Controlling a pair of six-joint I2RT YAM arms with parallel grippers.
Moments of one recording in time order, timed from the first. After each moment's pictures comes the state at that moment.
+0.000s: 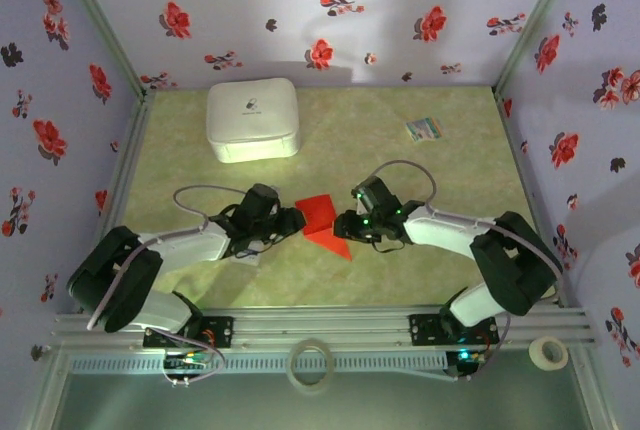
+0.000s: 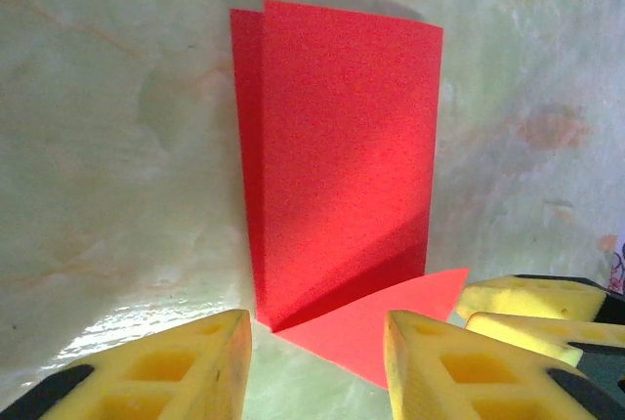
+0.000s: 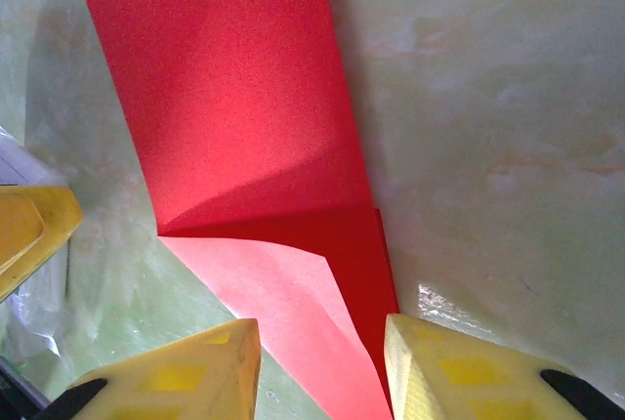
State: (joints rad) left arm -0.72 1.41 0.56 0.07 0.21 -1.07; right arm 0.70 1.49 0.69 -0.19 -0.31 0.76
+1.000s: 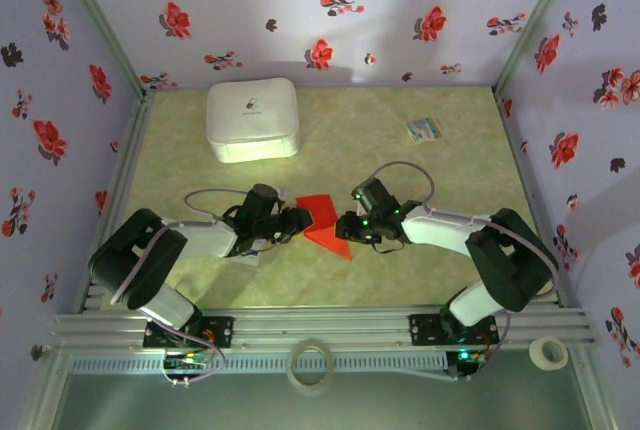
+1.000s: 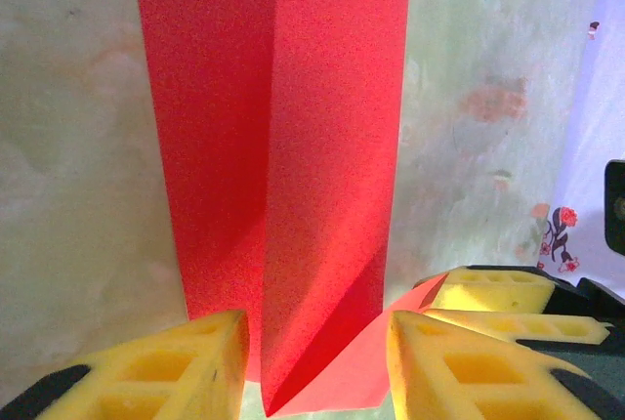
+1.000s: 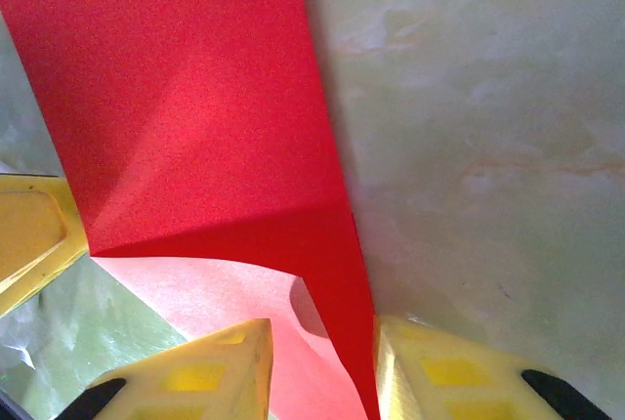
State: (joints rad) left arm -0.69 1.56 0.54 0.31 0.36 -1.12; right arm 0.70 1.52 0.69 -0.19 -0.29 0.76
